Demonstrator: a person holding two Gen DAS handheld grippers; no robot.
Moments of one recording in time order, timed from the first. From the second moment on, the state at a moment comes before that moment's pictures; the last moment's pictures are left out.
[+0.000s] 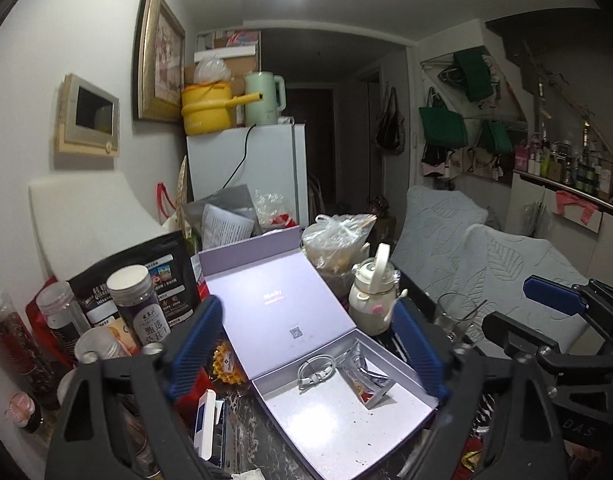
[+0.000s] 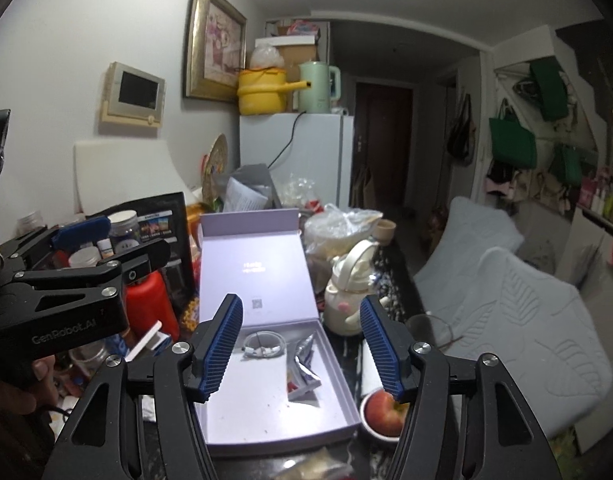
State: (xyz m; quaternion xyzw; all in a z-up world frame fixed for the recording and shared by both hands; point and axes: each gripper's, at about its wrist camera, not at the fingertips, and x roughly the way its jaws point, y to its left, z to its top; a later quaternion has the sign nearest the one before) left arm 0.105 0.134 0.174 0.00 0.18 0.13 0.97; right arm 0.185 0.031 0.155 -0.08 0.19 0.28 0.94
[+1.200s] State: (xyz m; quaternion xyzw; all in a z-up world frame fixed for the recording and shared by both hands) left arm 0.024 0.046 0.081 0.01 0.26 -0.02 0.96; right arm 0.045 -0.072 0.065 -0.04 0.25 0.19 0.95
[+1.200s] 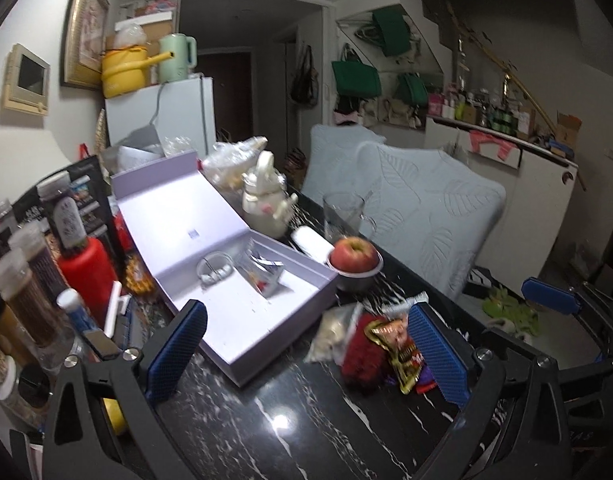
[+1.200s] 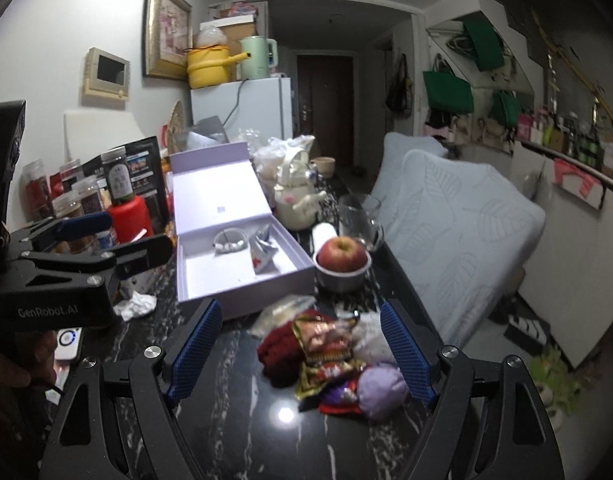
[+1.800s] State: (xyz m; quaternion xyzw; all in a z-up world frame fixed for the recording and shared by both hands) left arm 0.050 0.015 0.008 -0.02 0.33 -0.07 0.94; right arm 0.056 -0.116 -0.002 0.01 0.30 0.17 0.94
